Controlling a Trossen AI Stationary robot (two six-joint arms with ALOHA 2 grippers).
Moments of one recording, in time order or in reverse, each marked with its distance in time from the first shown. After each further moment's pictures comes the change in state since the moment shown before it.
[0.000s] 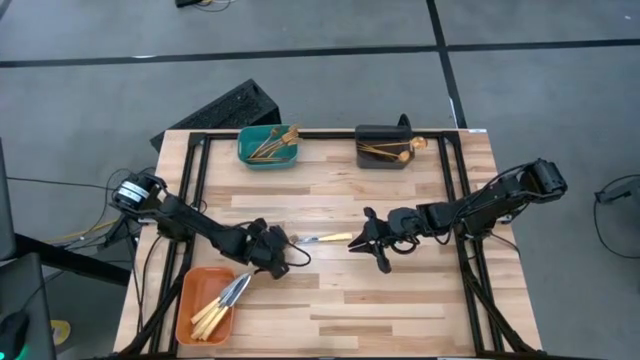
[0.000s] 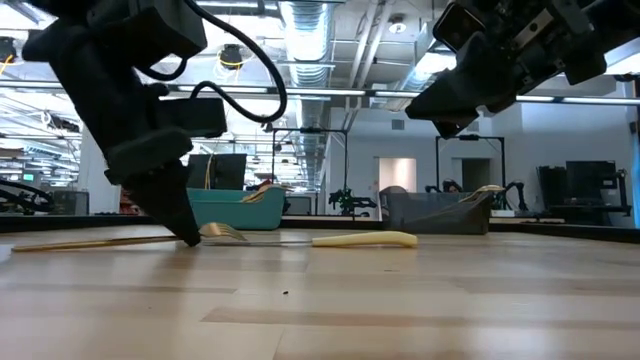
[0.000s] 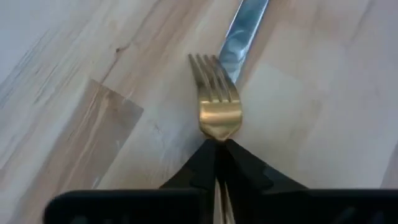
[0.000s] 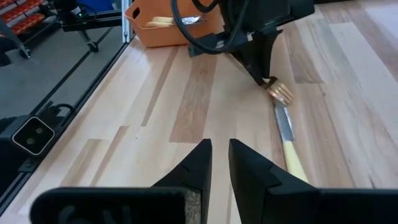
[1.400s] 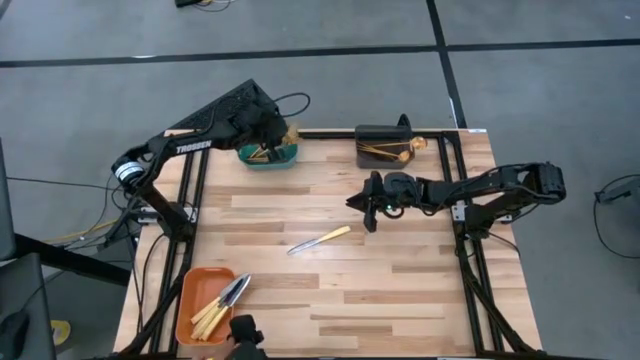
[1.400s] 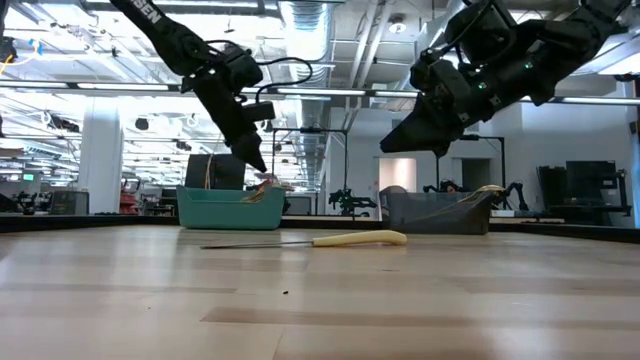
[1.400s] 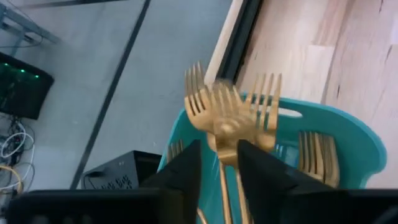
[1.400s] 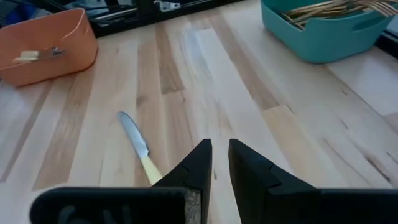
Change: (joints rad) left arm 1.089 -0.058 0.315 0.070 0.339 1.356; right arm -0.349 0.000 0.000 -0.022 0.019 -0.001
